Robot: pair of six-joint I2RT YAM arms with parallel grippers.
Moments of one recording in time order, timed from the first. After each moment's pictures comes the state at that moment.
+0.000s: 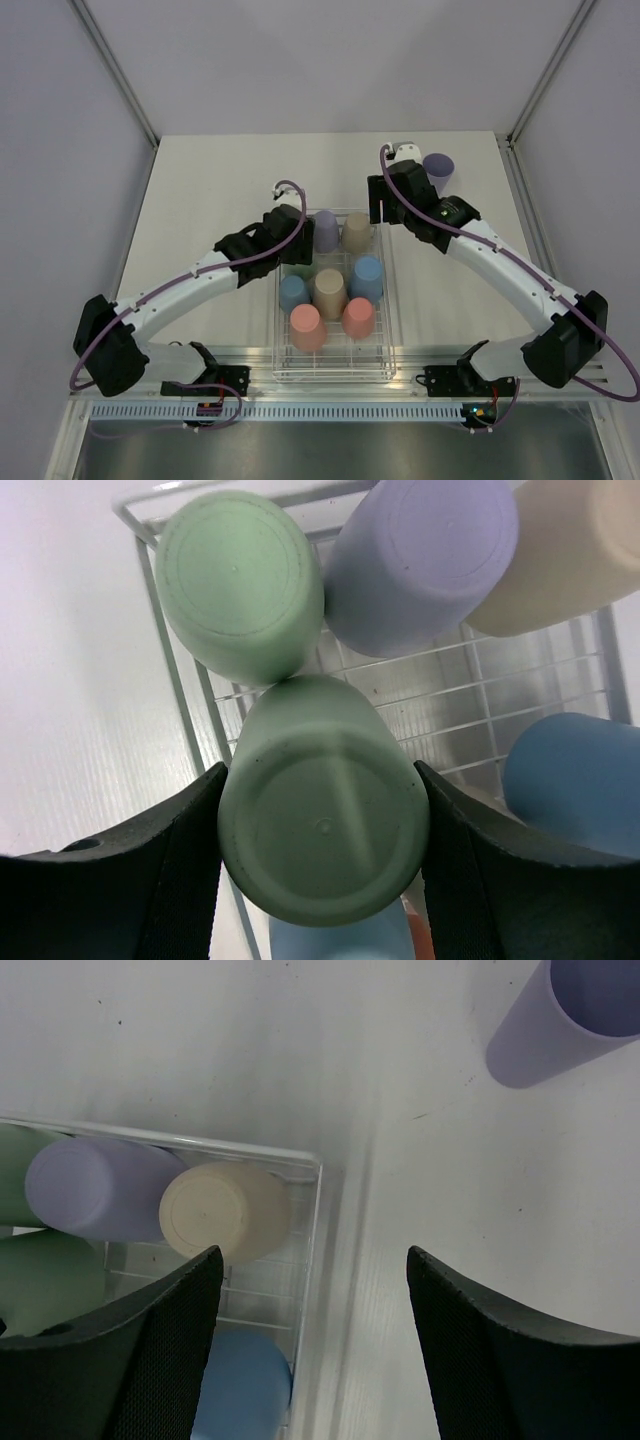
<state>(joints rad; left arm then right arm) -0.80 1.32 1.02 -0.51 -0.36 -0.47 0.63 1.39 1.31 -0.61 0.38 0.33</state>
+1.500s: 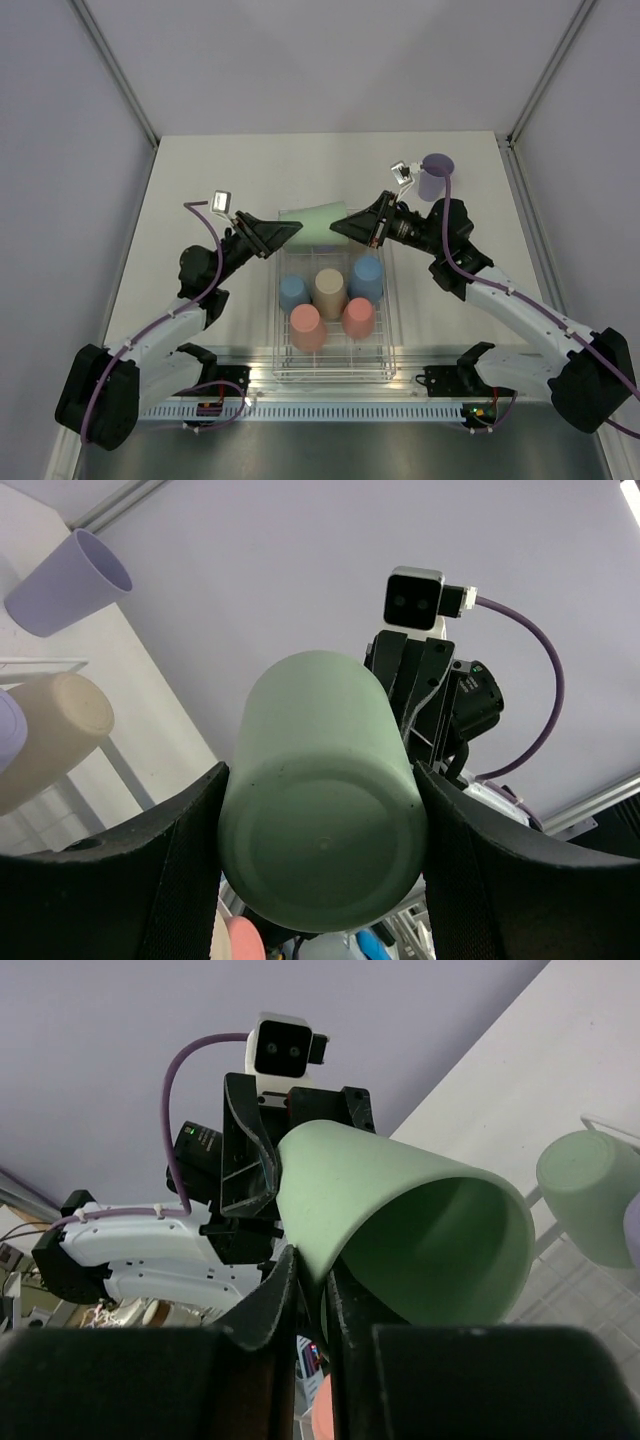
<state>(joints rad) -0.41 1.02 0.37 1.03 0.50 -1.26 0.60 1.10 0.80 0.41 -0.57 0.84</state>
